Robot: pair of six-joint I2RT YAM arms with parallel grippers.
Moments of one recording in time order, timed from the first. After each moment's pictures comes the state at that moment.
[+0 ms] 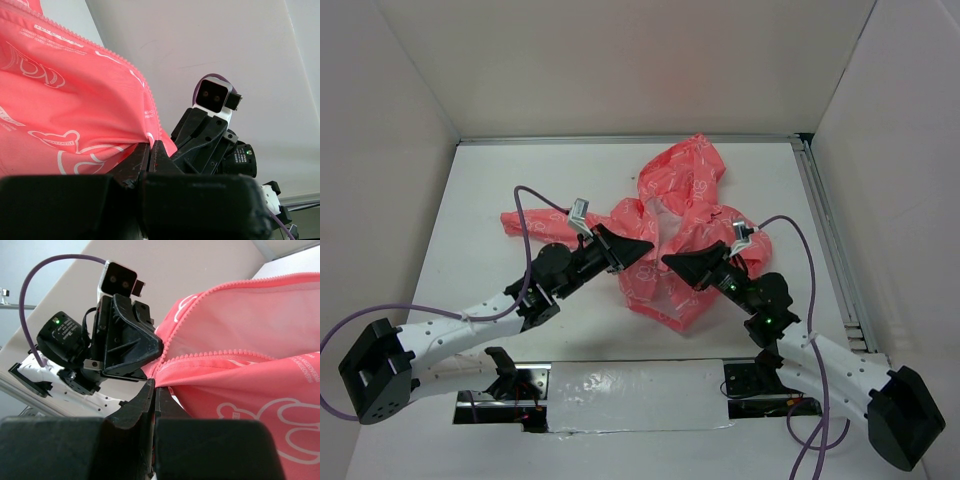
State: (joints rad) left arm -0.86 1.08 0.61 0.54 -0.03 -1.09; right arm 0.64 0.76 0.20 0.87 -0.28 0.96
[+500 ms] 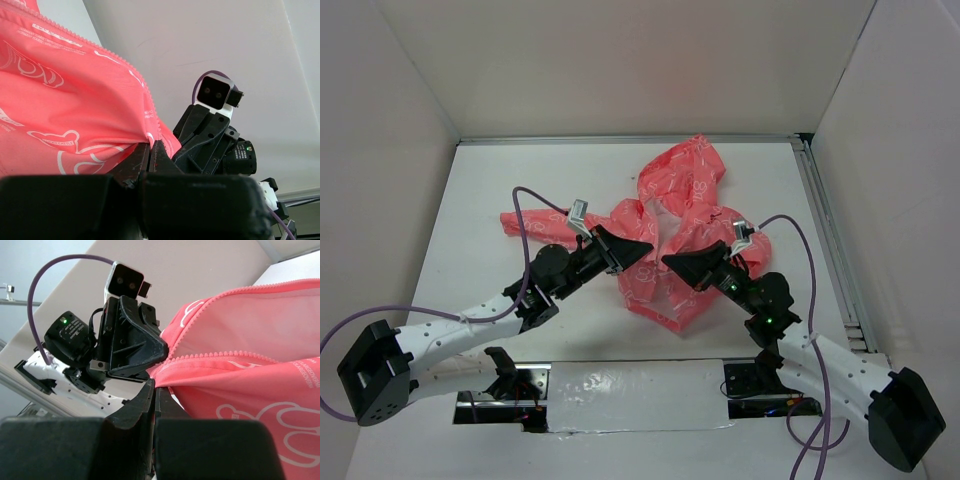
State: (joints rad) left arm -0.86 1.07 0.59 0.54 -0.01 -1.09; right arm 0.64 0.74 0.21 0.87 -0.29 0.95
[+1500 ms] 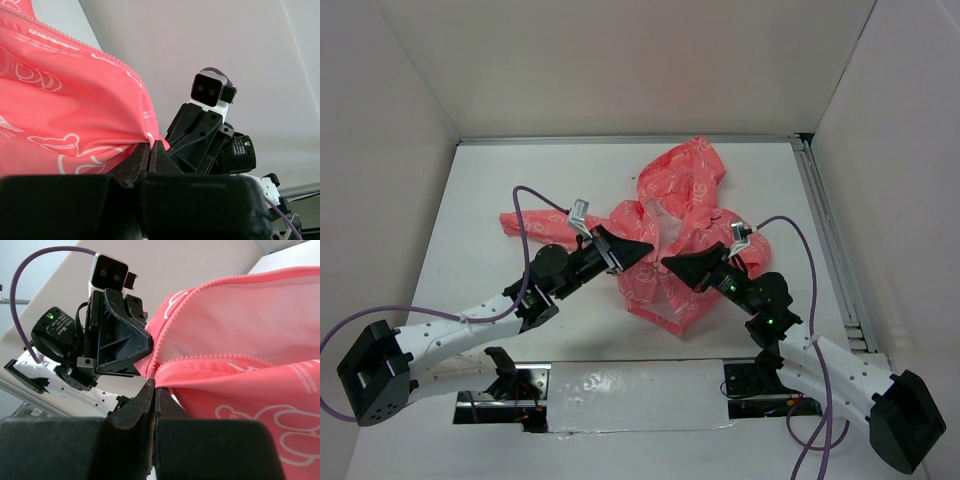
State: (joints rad) left arm -0.86 1.07 0.59 0.56 0.00 -1.06; right arm 0.64 0.72 0.21 0.81 -0.29 0.94
